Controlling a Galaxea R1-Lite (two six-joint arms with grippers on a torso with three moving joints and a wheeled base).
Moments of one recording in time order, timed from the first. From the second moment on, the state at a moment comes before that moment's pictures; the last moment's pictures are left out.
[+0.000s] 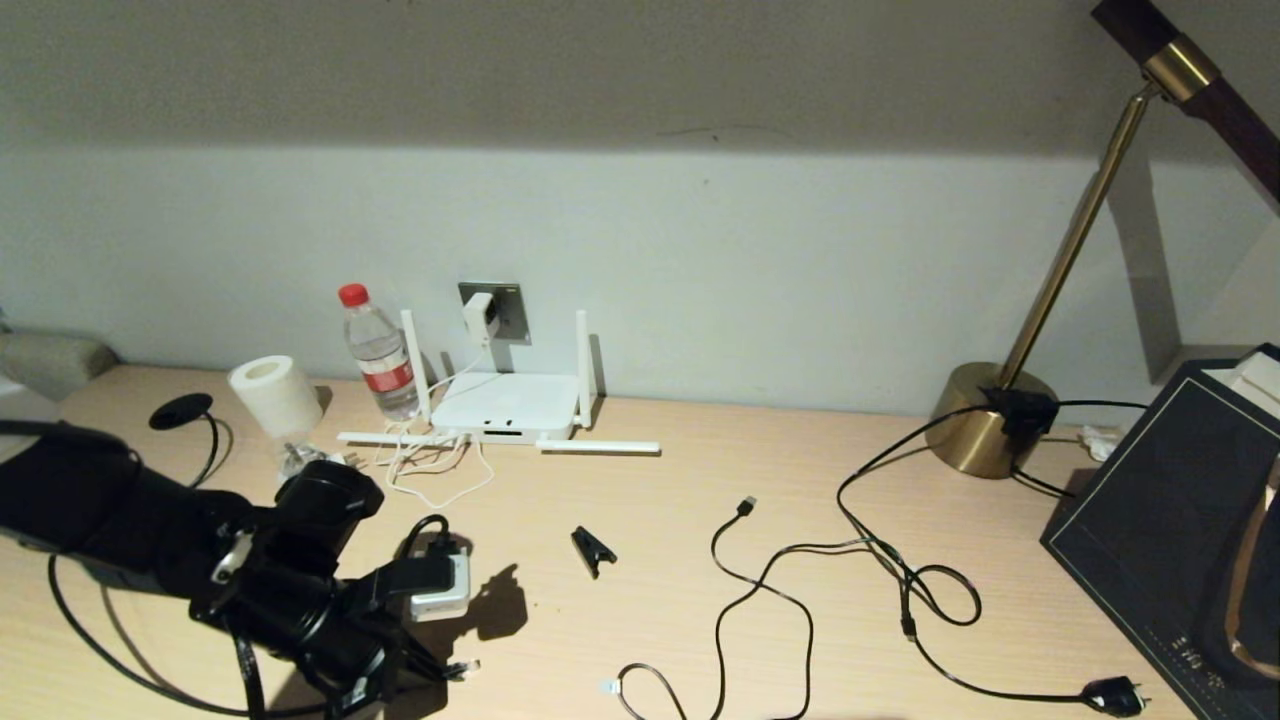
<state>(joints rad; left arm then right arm) -0.13 1.90 -0.78 0.17 -0.29 1.11 -0.01 0.00 0.00 -0.09 0.00 -0.01</state>
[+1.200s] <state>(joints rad) -0.36 1.81 -1.53 0.40 -0.39 1.19 -0.01 0.00 0.00 -0.09 0.00 -0.01</state>
